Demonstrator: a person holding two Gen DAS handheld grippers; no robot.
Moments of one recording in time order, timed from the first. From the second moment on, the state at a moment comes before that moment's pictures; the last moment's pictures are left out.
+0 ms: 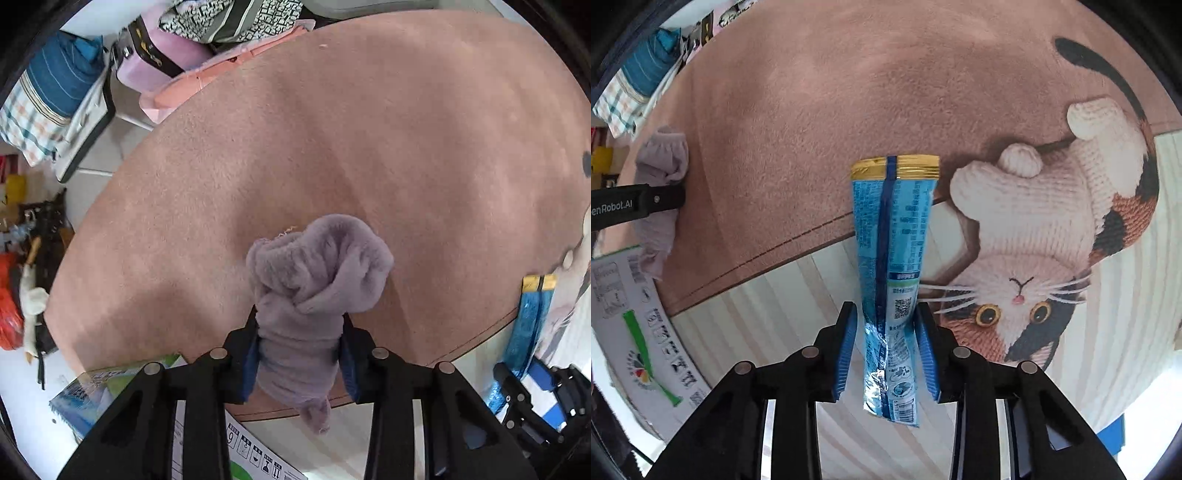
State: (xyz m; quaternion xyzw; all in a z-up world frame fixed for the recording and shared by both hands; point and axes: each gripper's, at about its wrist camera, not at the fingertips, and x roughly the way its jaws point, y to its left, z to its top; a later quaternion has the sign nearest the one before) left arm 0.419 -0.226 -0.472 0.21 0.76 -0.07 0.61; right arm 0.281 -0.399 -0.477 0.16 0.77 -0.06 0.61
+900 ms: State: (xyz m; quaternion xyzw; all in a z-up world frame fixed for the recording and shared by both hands) left arm 0.250 0.048 -0.222 0.00 0.63 -0.01 0.78; right arm 0.254 -0.164 -0.224 0.11 0.66 0.10 0.74
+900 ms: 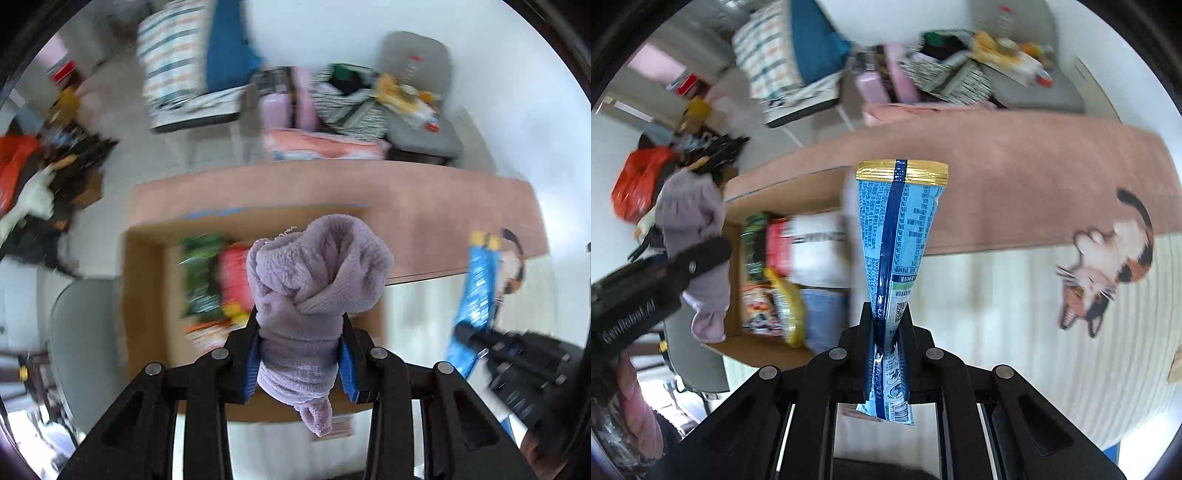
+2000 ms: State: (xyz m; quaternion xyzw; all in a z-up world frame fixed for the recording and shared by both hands) left arm 0.266 0.206 -0.378 -0.04 0.76 0.05 0.64; right arm 0.295 -0.031 -0.394 -0.02 0.74 0.01 0.67
